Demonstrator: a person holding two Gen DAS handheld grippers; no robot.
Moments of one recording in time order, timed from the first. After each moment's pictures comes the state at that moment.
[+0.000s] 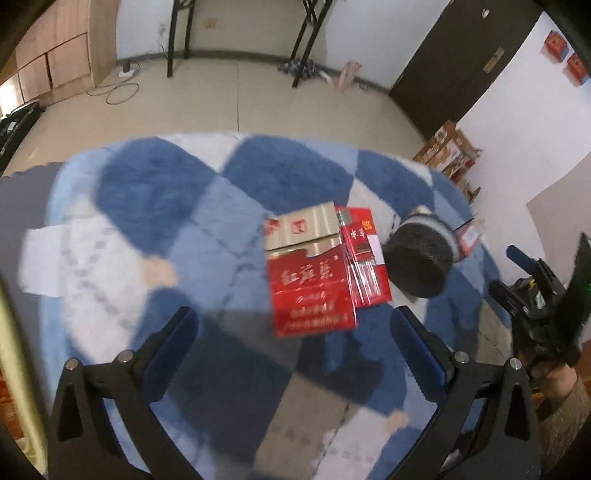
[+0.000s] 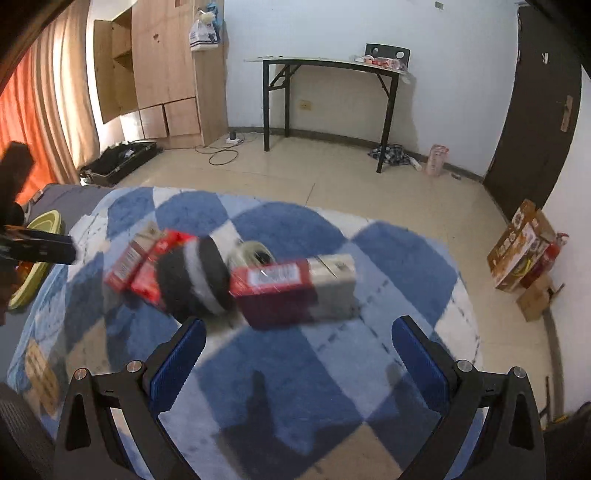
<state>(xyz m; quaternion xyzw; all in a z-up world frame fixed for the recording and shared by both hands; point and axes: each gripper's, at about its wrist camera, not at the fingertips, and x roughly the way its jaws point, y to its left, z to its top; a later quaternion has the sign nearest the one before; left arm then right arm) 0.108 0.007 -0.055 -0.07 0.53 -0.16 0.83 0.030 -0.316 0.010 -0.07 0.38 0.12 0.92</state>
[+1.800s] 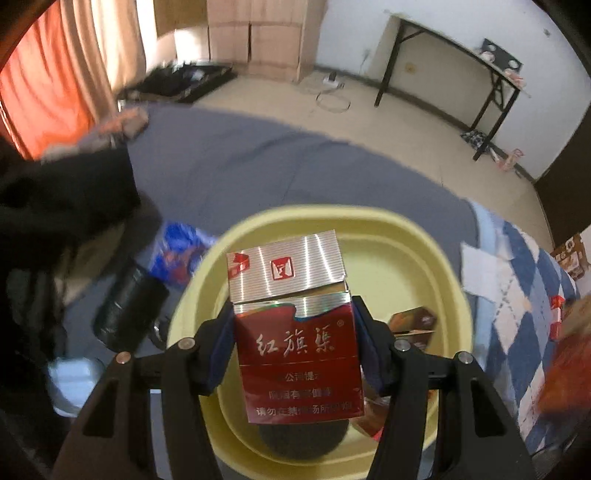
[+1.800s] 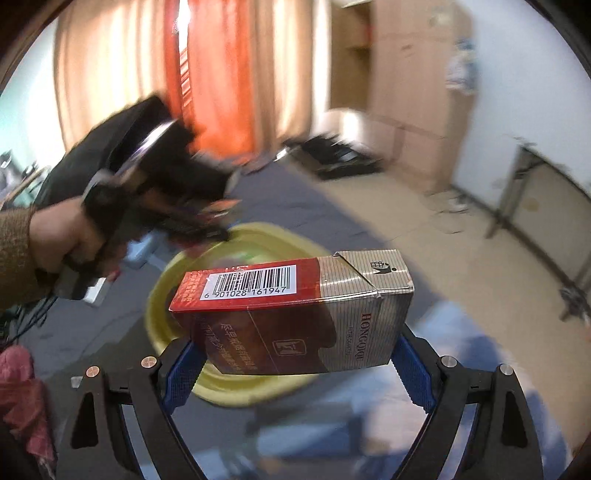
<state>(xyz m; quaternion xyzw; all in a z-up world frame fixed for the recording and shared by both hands) 0.013 0.418 -0.029 -0.13 0.50 0.14 0.84 0.004 0.106 0.081 -0.20 0.31 0.48 0.80</state>
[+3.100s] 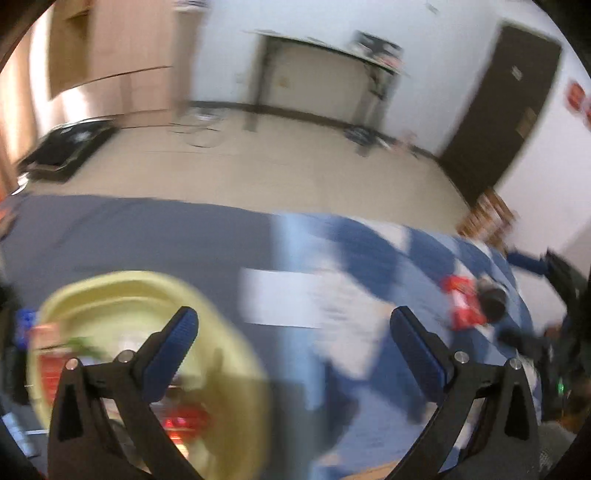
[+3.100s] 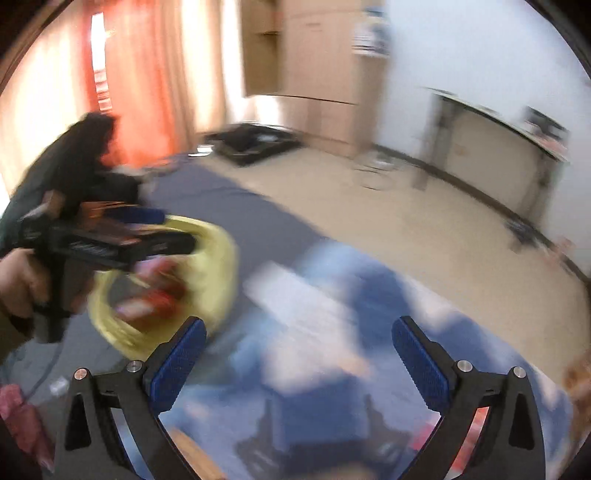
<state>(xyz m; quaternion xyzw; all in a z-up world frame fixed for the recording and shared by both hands) 0.070 0.214 0.024 -0.08 0.44 -0.08 0.89 0.050 -0.044 0.096 -0.15 0.36 0.31 0.87</state>
